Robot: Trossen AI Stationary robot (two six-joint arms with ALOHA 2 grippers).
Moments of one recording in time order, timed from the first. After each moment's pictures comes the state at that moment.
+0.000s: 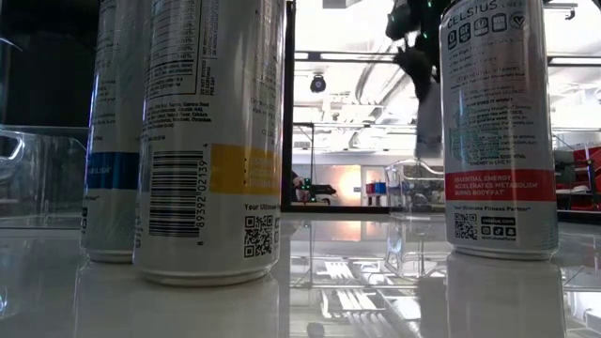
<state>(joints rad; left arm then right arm) -0.19 0.80 0.32 0.42 -0.46 -0.01 -0.85 1.71 1.90 -1.57 0.15 0.22</state>
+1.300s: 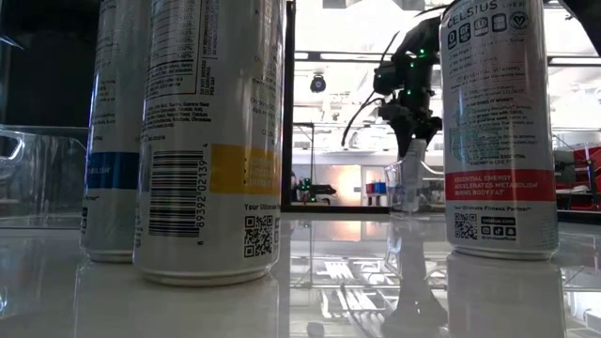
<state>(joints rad) -0.19 0.80 0.32 0.46 -0.46 0.05 -0.90 1.83 1.63 -1.18 0.01 0.04</state>
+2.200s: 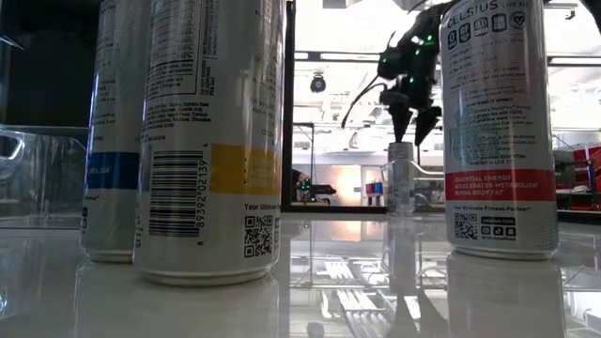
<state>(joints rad) -0.19 0.80 0.32 0.46 -0.46 0.04 -0.90 1.75 1.63 -1.16 0.01 0.05</state>
